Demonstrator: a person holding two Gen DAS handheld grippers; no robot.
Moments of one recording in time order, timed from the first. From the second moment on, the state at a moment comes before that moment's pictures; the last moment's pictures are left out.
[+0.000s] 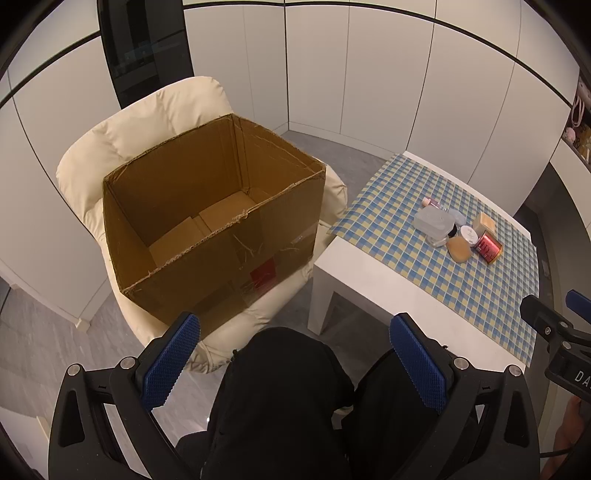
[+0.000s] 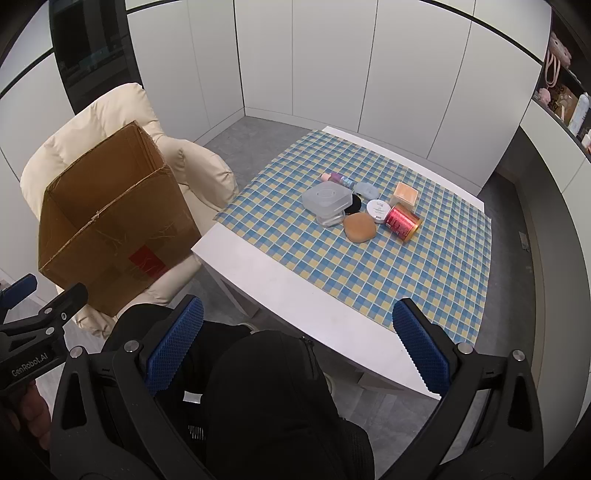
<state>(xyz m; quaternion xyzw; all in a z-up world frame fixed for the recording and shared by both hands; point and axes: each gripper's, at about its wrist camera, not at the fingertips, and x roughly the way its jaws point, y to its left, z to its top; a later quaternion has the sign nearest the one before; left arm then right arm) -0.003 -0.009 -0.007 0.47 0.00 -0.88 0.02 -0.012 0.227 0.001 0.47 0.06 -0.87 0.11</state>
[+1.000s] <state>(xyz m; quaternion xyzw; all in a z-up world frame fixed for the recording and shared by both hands) -0.012 -0.006 -0.023 0.47 0.07 -0.88 0.01 -0.017 0.249 -0.002 0.47 0.06 -0.88 0.10</state>
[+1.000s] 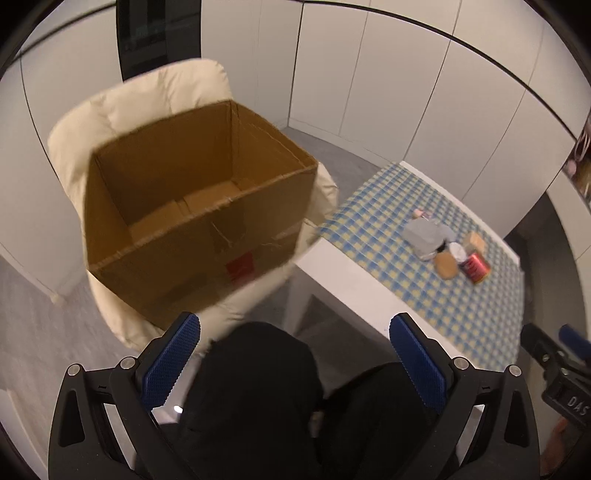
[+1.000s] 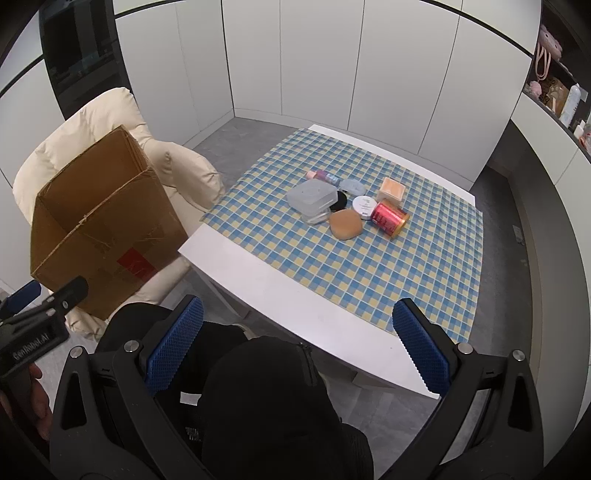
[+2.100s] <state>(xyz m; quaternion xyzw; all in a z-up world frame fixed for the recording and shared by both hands) -0.029 0.102 -0.026 0.47 -0.06 -0.88 -0.10 -0.017 0.310 -0.010 0.45 0.06 -0.89 0.06</state>
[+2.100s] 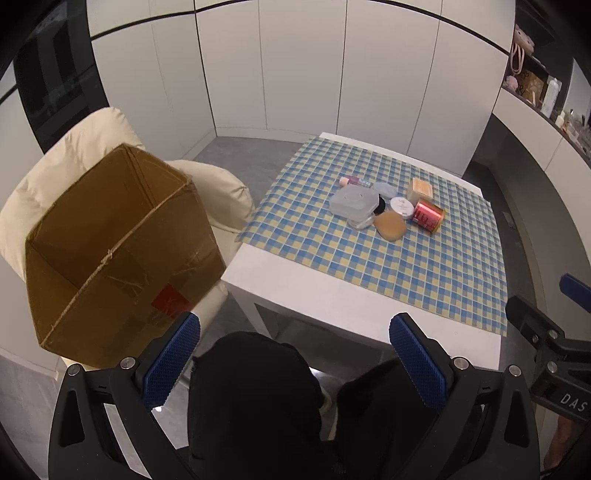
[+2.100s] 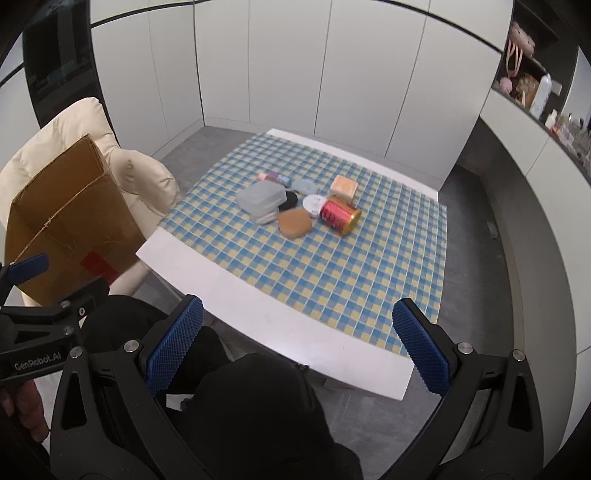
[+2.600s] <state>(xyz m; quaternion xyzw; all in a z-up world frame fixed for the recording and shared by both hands) -0.042 0.146 -0.029 0.47 -0.06 -0.87 -0.15 -0.019 0.363 -0.013 0.47 0.02 -0.88 0.03</state>
